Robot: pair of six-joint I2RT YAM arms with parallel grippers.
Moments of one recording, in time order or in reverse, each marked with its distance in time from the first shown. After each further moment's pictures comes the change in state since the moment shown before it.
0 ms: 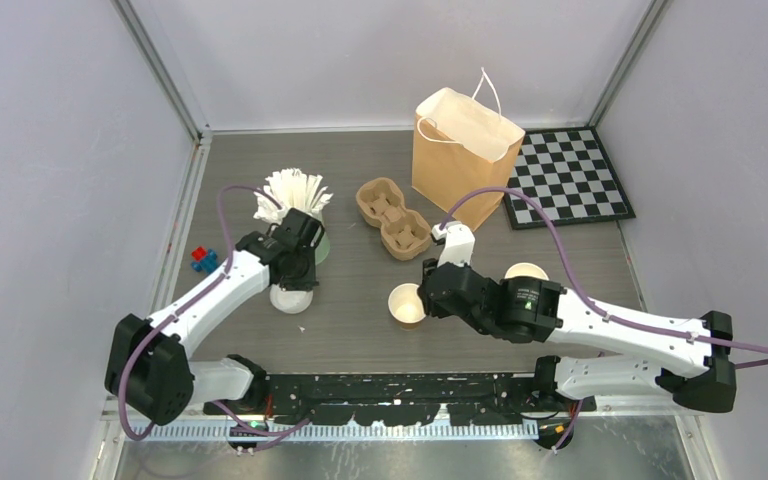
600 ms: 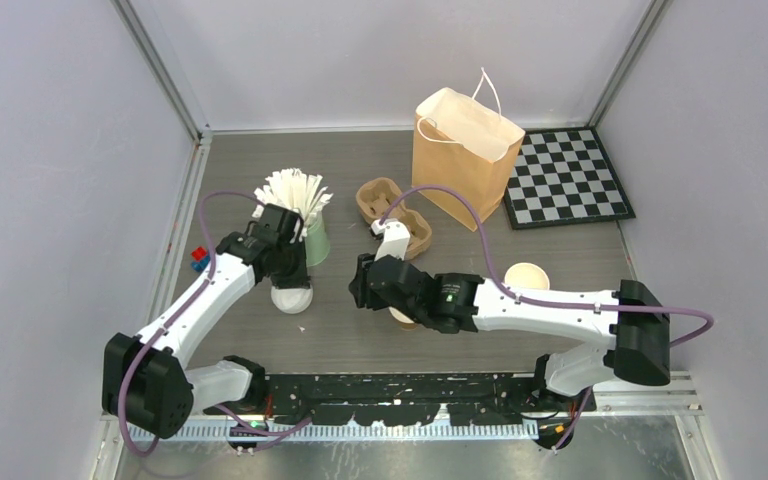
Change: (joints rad) left arm 0.127 -0.068 -0.008 0.003 0.195 0.026; right arm 0.000 0.354 0.041 0.489 -0.113 0.019
